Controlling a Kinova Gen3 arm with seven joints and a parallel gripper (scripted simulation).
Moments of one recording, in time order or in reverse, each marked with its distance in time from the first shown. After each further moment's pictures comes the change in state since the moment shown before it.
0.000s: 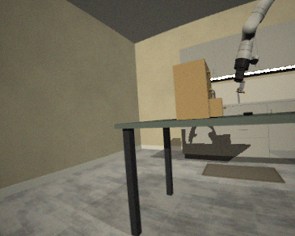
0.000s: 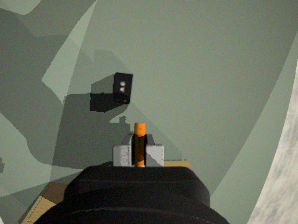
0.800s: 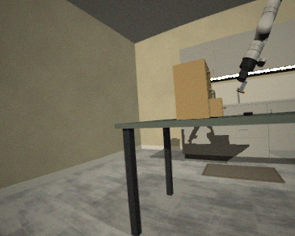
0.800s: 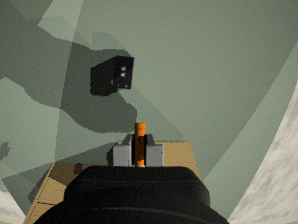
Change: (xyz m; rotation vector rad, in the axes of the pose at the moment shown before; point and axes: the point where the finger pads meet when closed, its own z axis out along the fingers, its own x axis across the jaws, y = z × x) arm -0.002 -0.002 -0.002 -0.205 -0.004 0.001
